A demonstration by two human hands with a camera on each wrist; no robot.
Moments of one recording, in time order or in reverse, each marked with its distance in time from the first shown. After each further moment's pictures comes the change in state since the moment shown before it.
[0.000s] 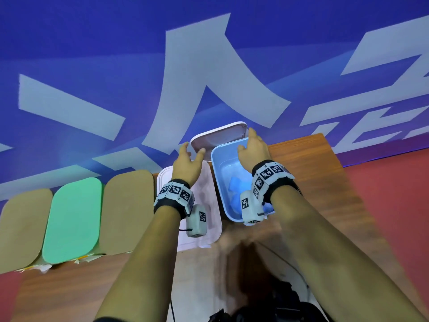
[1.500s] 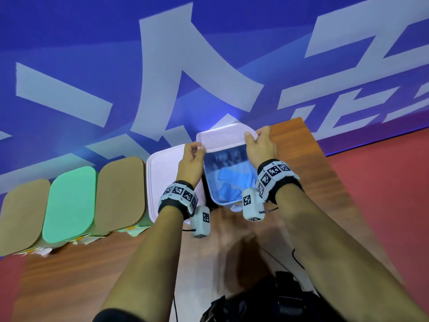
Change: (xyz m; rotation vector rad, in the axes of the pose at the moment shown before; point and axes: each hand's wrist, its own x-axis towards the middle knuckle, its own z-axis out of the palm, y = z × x) left_hand -0.075 -0.009 0.046 -0.212 -0.032 0.099; right_hand -0.075 0.056 -0.040 0.314 0.161 0.133
